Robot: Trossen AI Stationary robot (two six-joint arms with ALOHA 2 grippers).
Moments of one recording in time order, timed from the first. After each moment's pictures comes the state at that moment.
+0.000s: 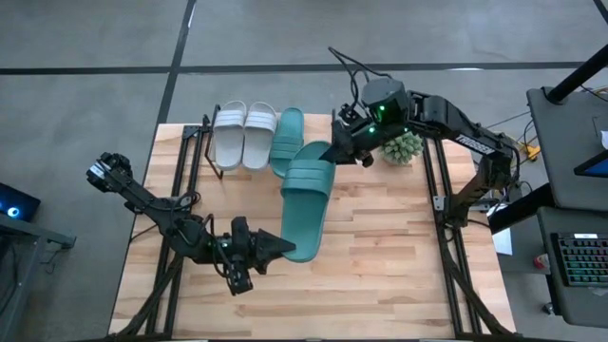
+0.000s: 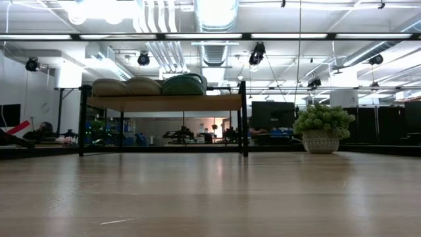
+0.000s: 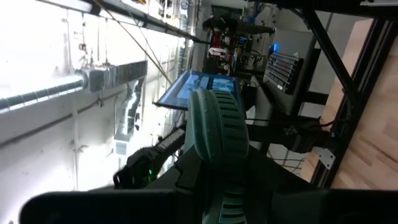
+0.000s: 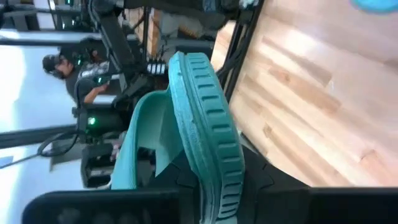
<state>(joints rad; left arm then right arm) -0.60 1.34 1.16 0.39 -0.61 1.49 -0.18 1.62 2.05 -0.94 -0.46 1.26</state>
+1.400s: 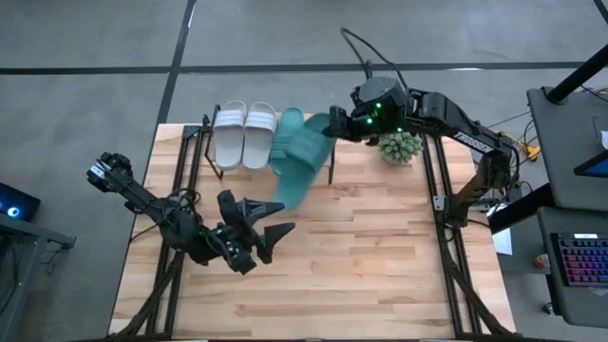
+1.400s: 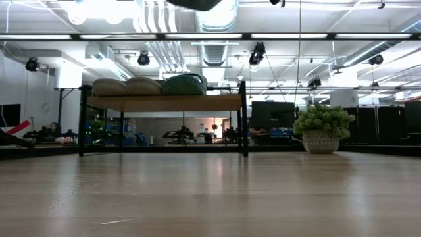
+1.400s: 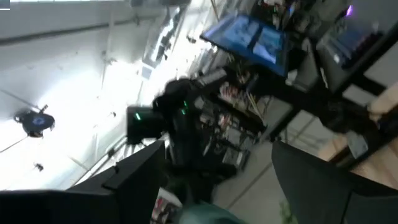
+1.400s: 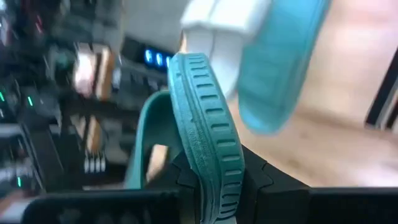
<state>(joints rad) -0.60 1.34 1.17 0.60 -0.89 1.37 -0.22 1.62 2.04 -1.03 -0.01 1.17</state>
